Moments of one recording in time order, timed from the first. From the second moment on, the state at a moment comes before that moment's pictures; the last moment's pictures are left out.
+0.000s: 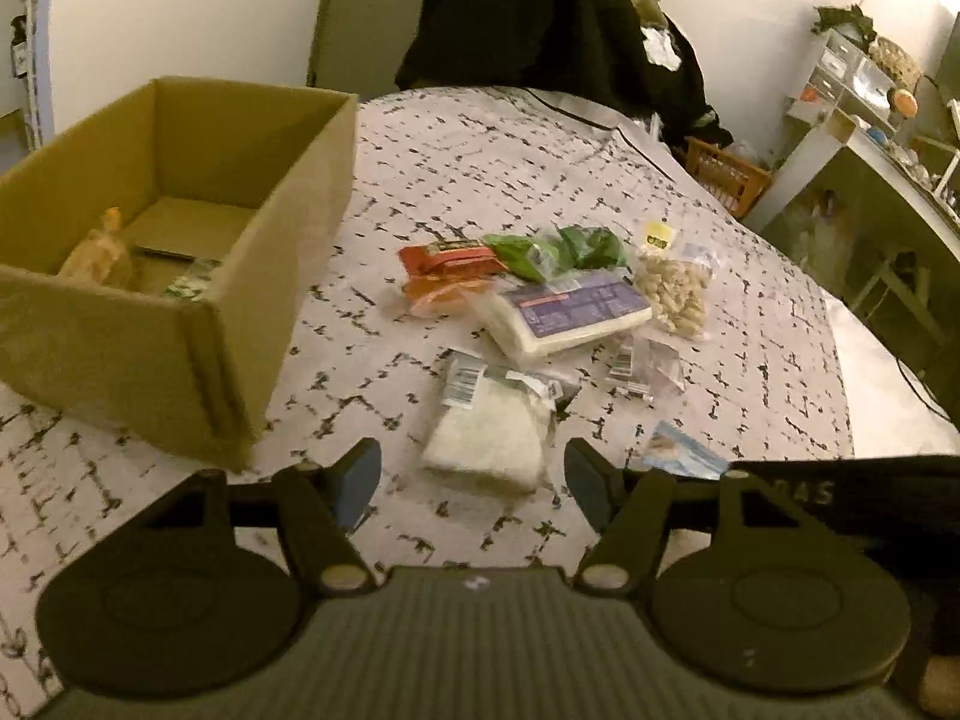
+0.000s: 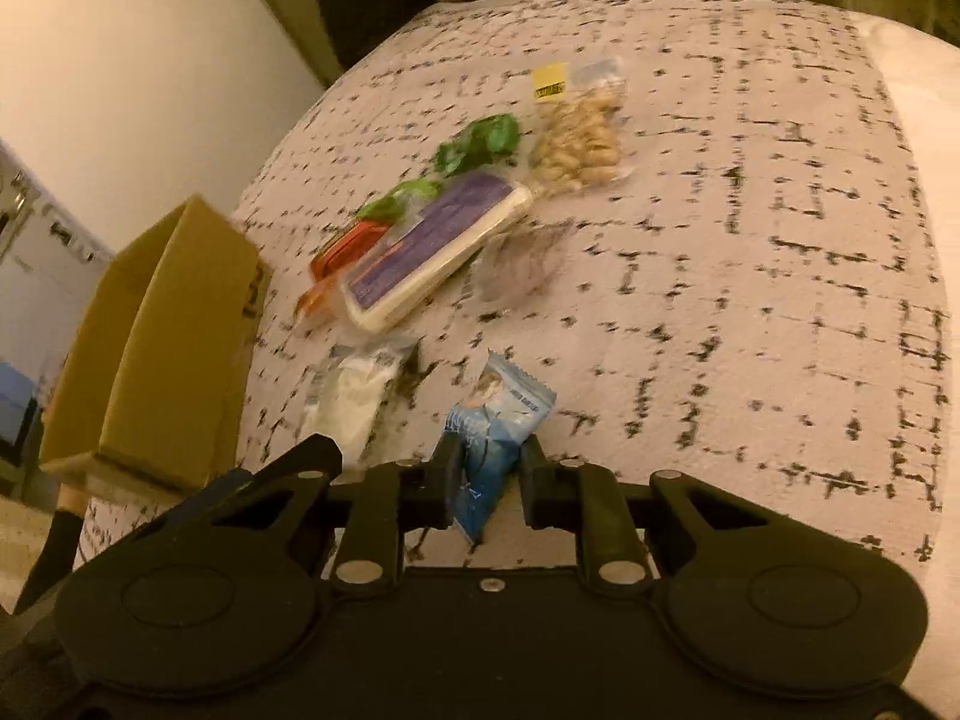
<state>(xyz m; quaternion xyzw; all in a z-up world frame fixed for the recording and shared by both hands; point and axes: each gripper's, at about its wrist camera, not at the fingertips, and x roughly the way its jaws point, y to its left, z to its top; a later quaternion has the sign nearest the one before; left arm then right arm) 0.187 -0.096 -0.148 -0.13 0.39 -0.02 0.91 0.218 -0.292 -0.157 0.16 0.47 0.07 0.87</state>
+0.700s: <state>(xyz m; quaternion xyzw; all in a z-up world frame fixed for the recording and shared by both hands) 0.211 -0.127 -0.171 -0.07 0.43 -0.01 0.90 0.218 -0.311 -0.154 0.19 0.43 0.03 0.88</state>
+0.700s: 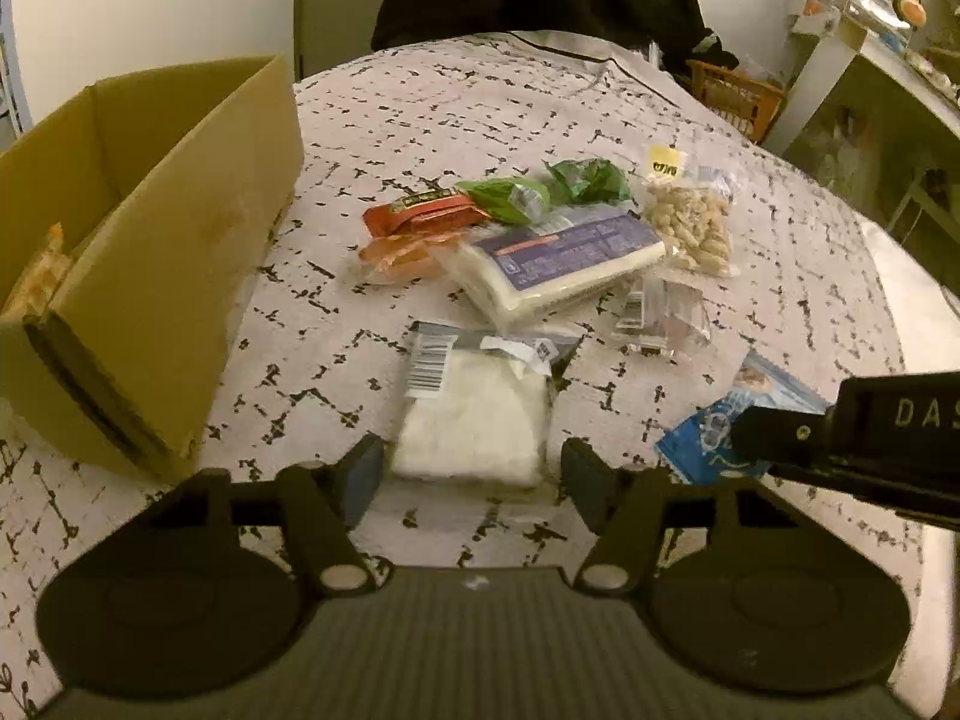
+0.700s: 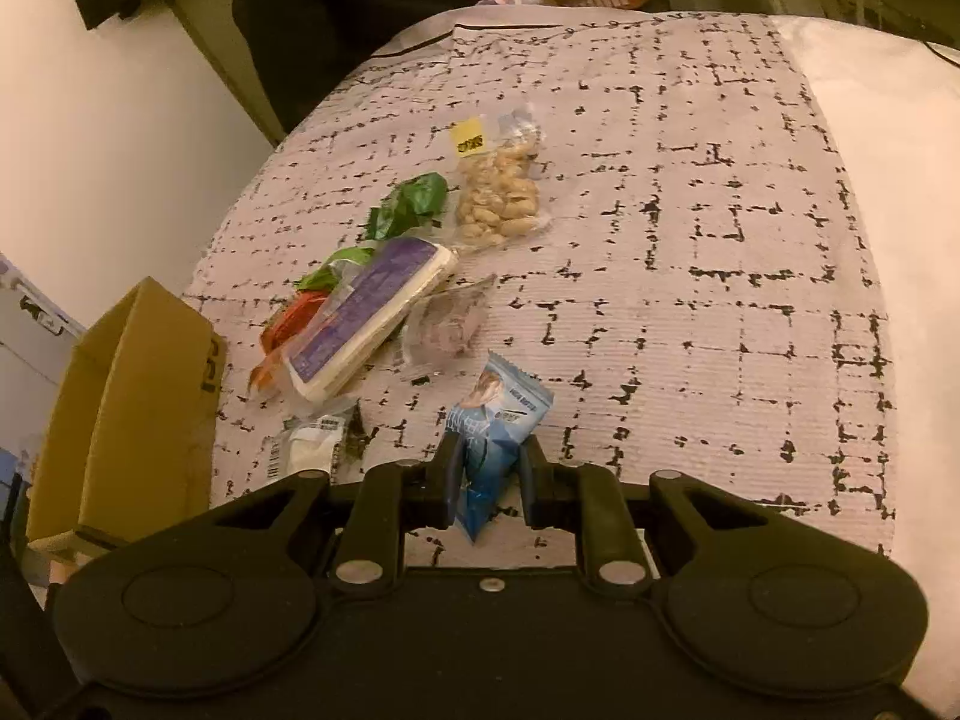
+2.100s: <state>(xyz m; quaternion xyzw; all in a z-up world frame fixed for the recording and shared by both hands) 0.143 -0.071 -0.122 -0.13 0.38 0.03 0.91 0.195 -0.282 -0.113 0.14 0.36 0.10 0.92</state>
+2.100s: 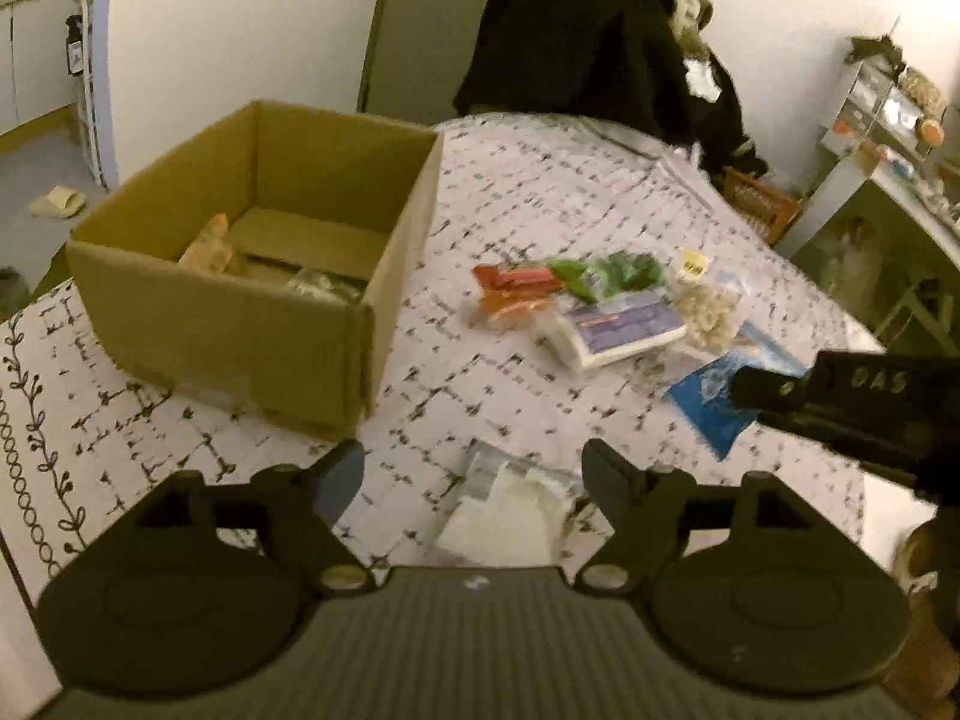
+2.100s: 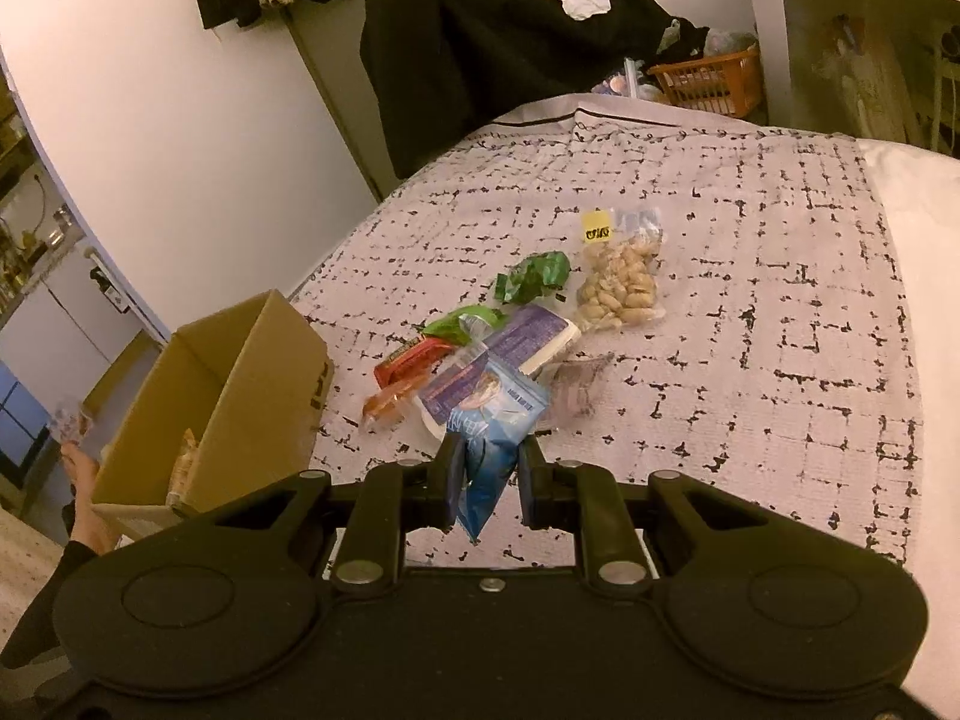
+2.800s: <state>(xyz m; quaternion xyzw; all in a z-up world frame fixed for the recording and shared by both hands) 0.166 -0.108 -0.170 -0.06 0.45 0.00 0.89 0.202 -0.283 -0.121 0.16 0.37 0.11 0.91</state>
